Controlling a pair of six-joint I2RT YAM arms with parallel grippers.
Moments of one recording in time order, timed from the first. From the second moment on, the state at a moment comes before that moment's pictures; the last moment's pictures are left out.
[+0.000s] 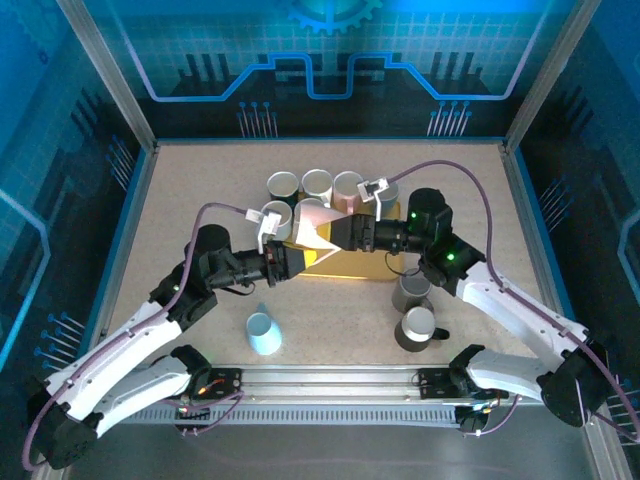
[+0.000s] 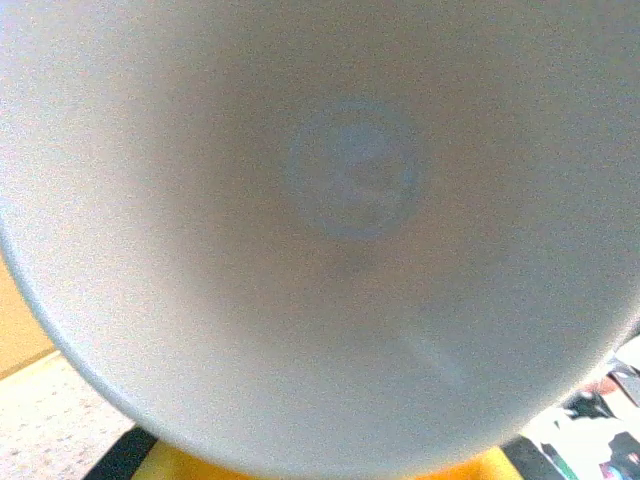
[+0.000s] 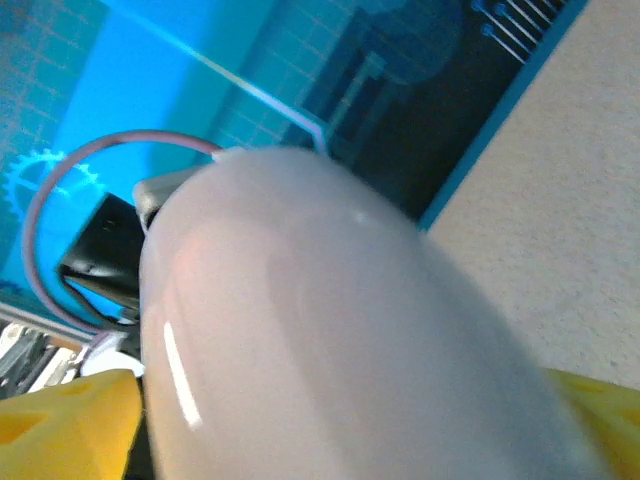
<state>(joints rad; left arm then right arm) -0.61 0.85 0.73 -0.06 0.55 -0.69 0.62 1.13 0.92 0.04 -0.72 0.86</state>
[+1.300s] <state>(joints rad) -0.84 1.77 1.52 -0.82 -0.28 -0.24 0.51 0.64 0.98 -0.80 0.05 0.40</state>
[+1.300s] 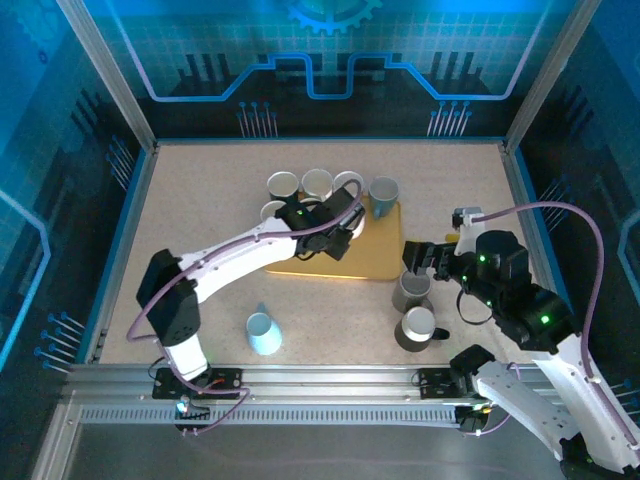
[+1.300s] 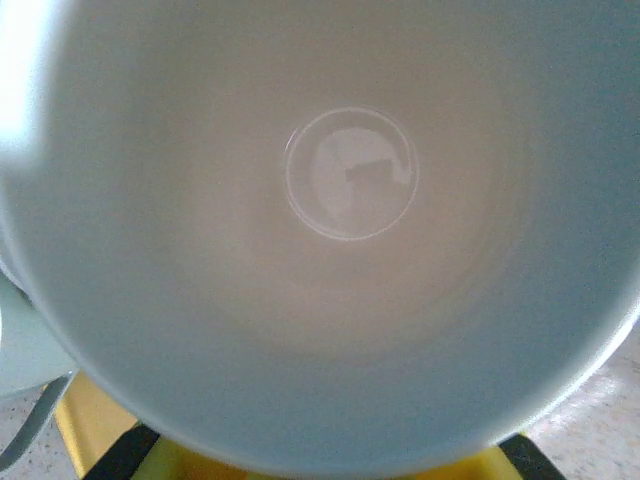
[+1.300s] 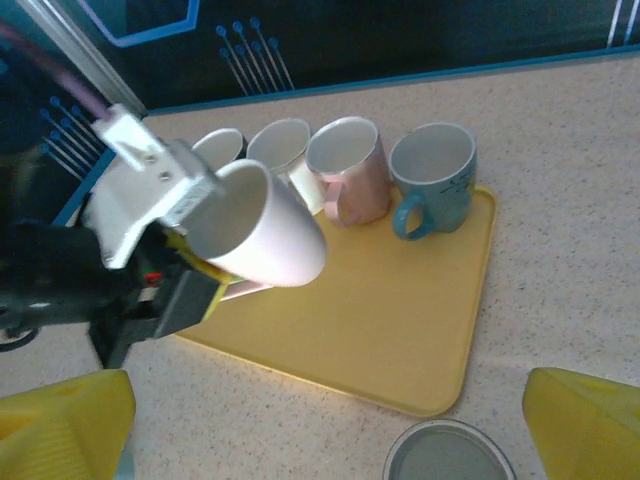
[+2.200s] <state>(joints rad) -0.75 2.02 1.55 -0.71 -0.33 -0.30 0.51 0.64 0.92 -0.76 -0.06 0.35</state>
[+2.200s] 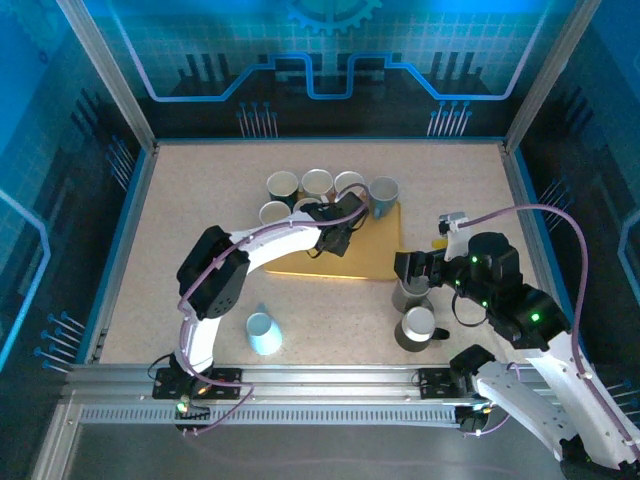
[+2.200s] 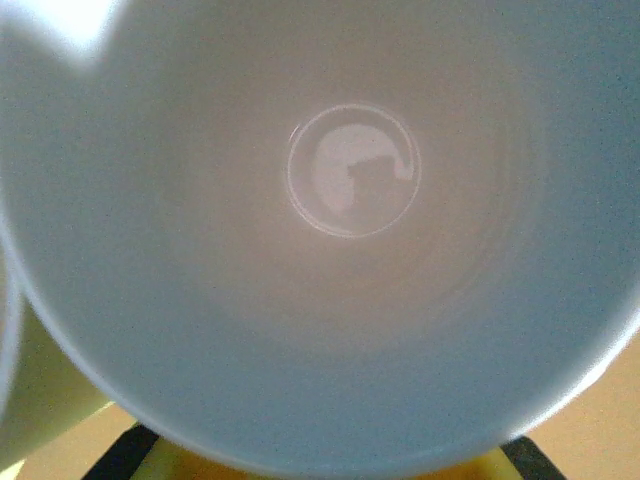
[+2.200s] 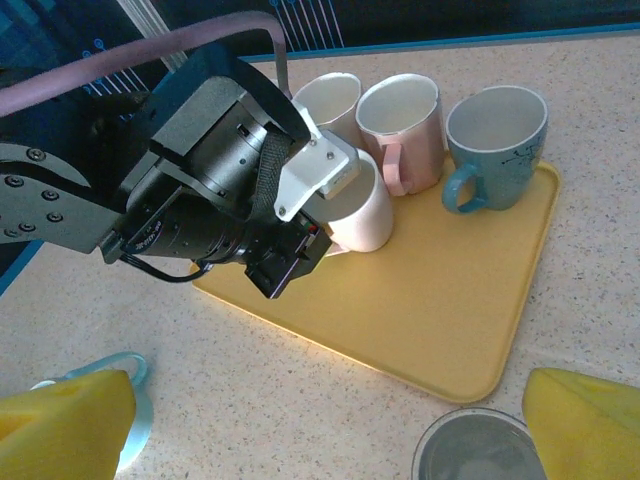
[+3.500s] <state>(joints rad) -0.80 1.26 1.26 -0.78 -0.14 -0.40 0.53 0.96 1.03 -0.74 -0.34 0.65</state>
